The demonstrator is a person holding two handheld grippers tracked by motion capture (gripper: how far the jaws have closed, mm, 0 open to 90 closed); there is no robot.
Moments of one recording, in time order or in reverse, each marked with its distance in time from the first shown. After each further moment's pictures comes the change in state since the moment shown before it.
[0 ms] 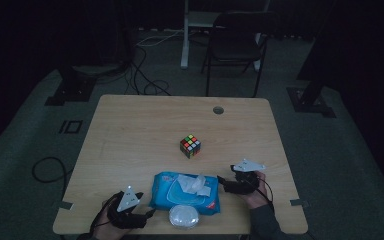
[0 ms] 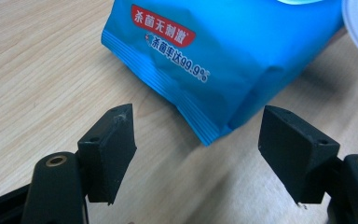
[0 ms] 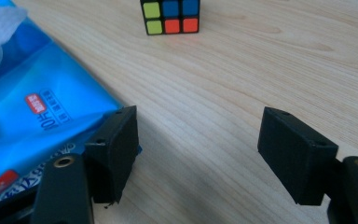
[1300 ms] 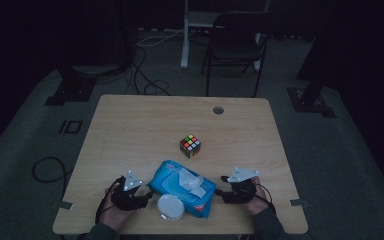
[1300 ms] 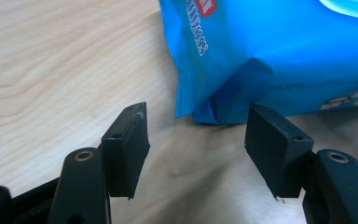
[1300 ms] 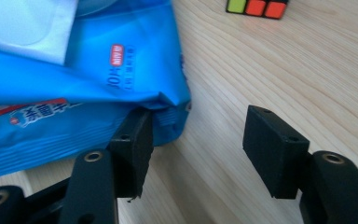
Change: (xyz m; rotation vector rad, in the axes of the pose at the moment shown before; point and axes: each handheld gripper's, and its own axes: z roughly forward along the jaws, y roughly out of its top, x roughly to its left) left arm 0.033 0.020 0.022 0.058 0.130 -0.122; right arm 0.019 -0.007 -0.005 0.064 0.184 -0.195
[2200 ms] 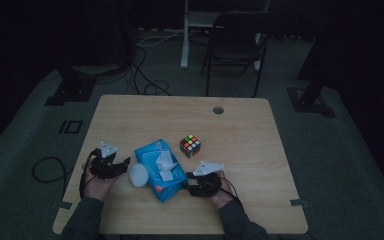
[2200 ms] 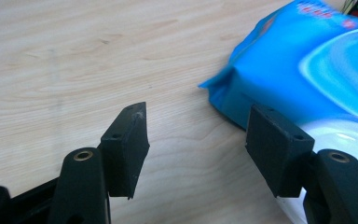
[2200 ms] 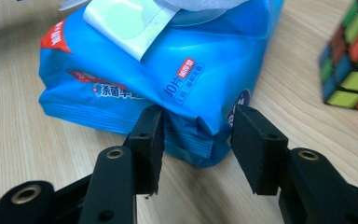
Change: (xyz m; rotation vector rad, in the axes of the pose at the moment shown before) left arm 0.086 0.035 -0.021 -0.070 0.261 -0.165; right arm 0.043 0.061 0.070 -0.080 0.109 0.015
